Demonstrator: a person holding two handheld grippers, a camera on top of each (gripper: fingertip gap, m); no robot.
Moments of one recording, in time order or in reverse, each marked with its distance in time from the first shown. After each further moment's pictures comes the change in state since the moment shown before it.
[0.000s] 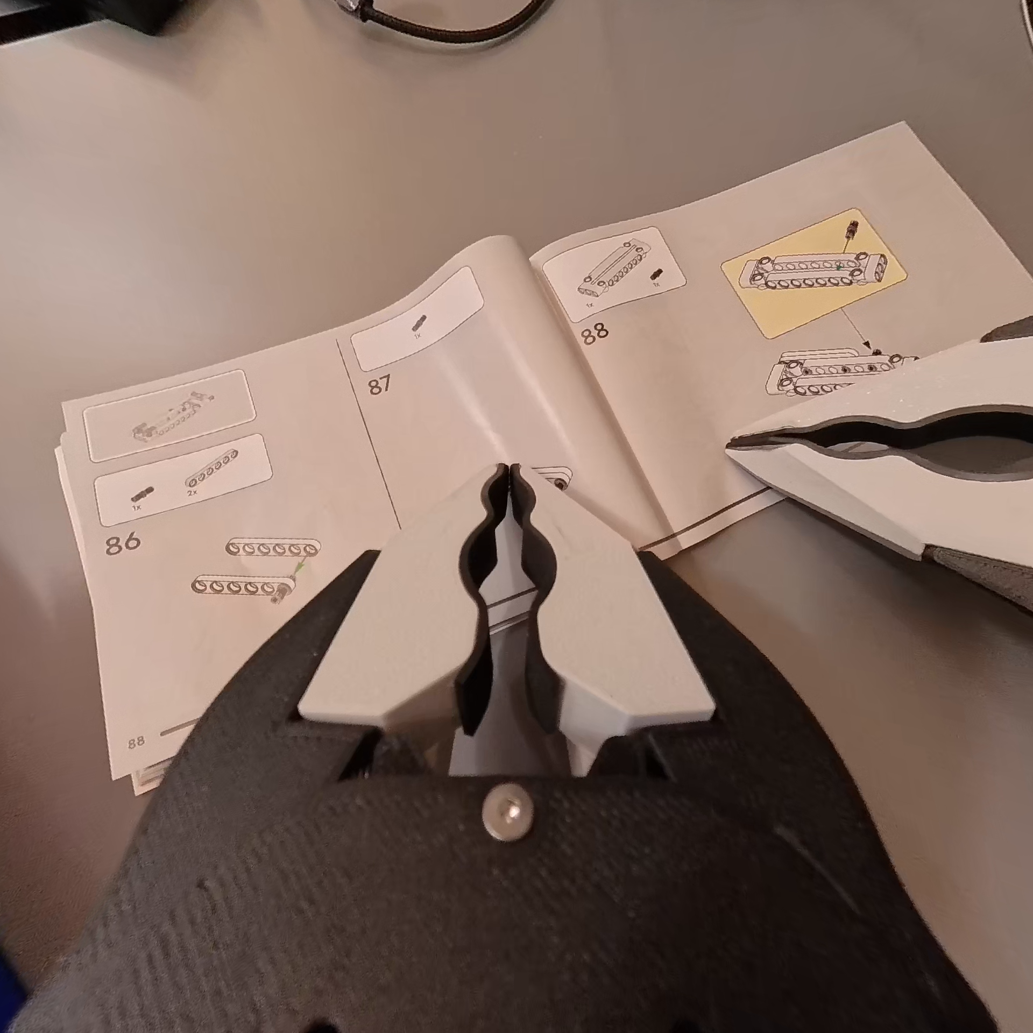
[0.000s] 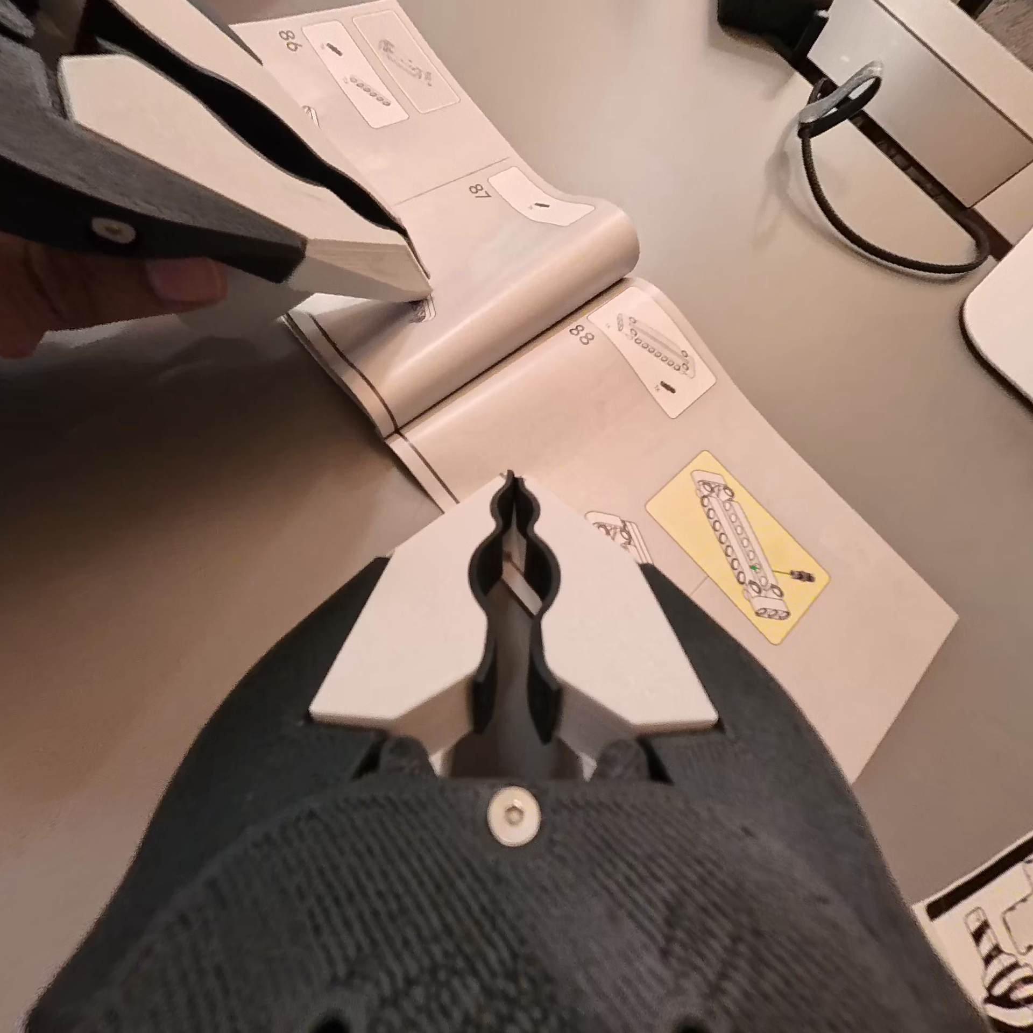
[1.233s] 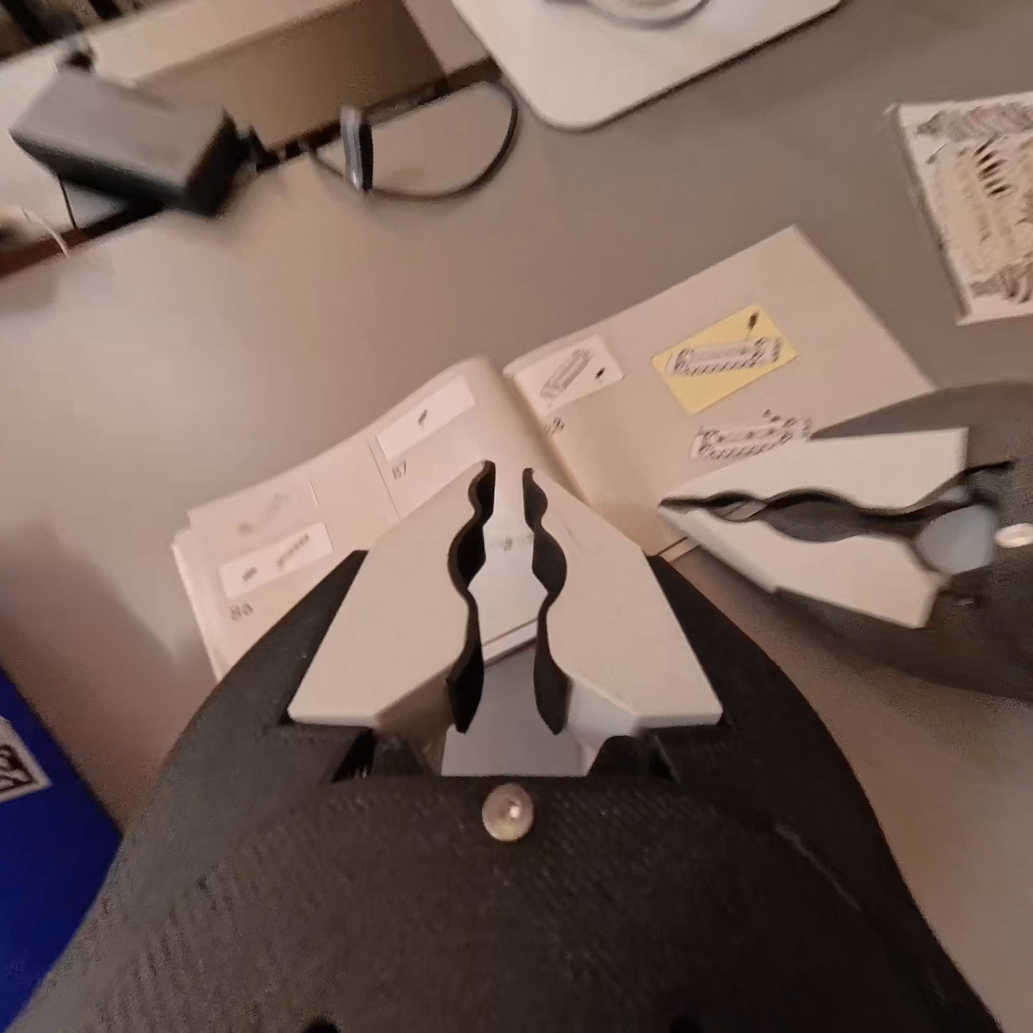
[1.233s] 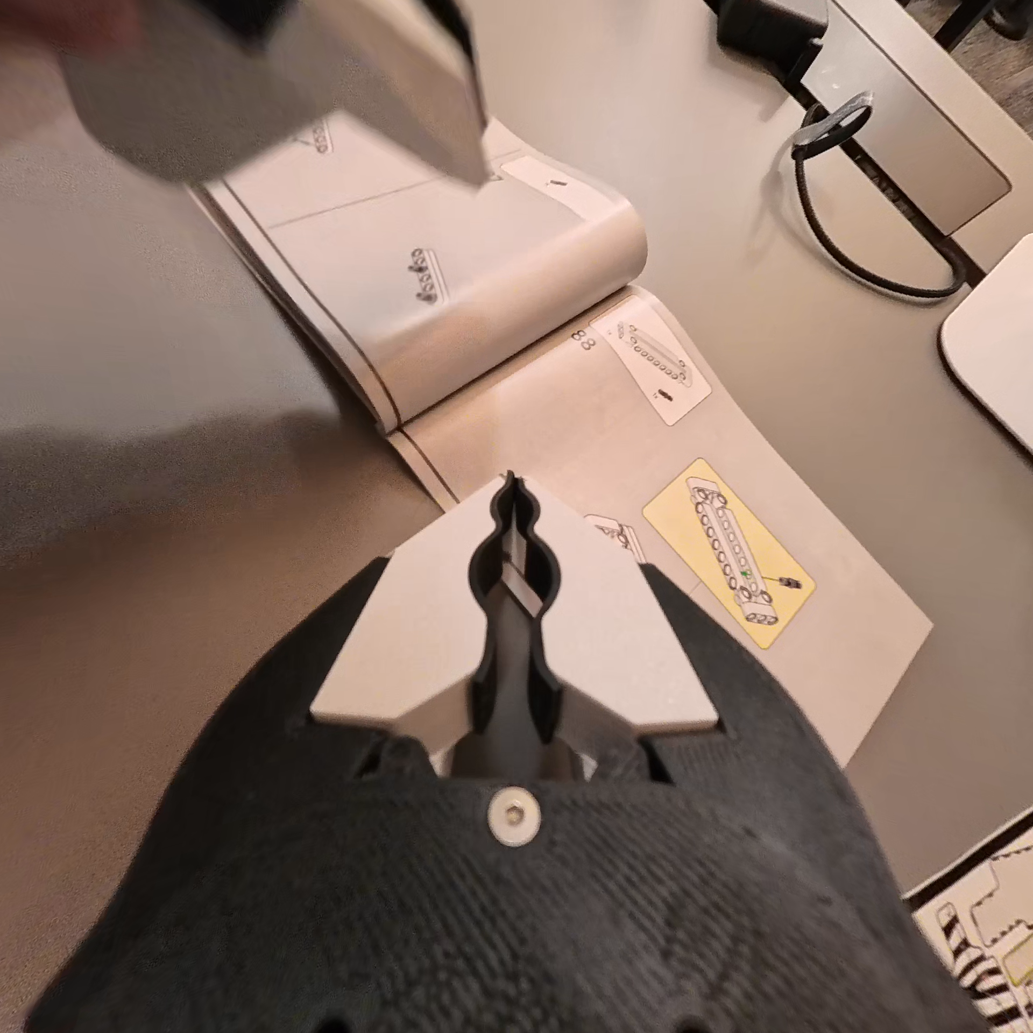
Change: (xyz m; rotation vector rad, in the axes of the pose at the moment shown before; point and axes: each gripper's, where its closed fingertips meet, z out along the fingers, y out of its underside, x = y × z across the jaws) left arm 0.011 -0.050 -0.033 0.025 0.011 0.092; right arm 0.000 -0.001 0.000 0.002 0.024 -0.047
